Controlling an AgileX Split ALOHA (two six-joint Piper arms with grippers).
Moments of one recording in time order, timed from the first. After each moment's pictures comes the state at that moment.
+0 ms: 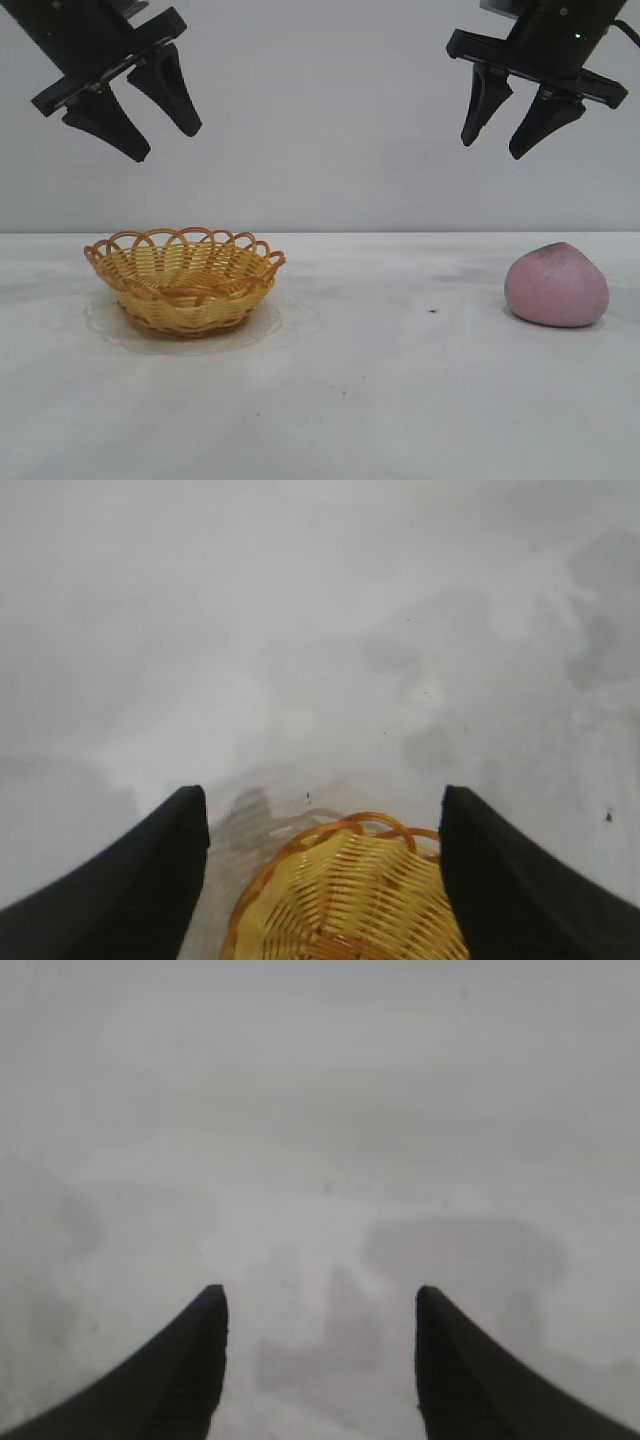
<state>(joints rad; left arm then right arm) -0.13 1.94 -1.40 -0.82 0.65 0.73 0.16 1.97 -1.46 0.49 0.60 -0.31</state>
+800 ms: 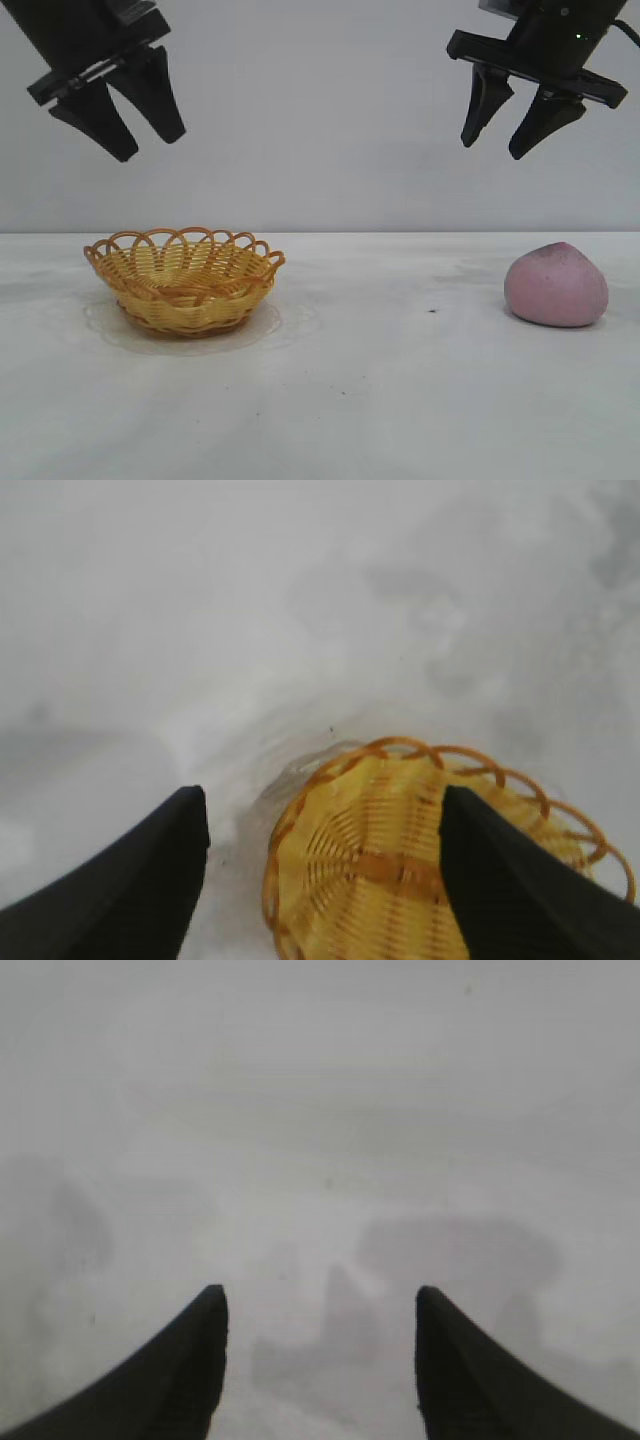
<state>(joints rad) -0.13 1.94 -1.51 -0.55 0.86 0.73 0.16 1.97 -1.46 0.49 0.60 -0.33</state>
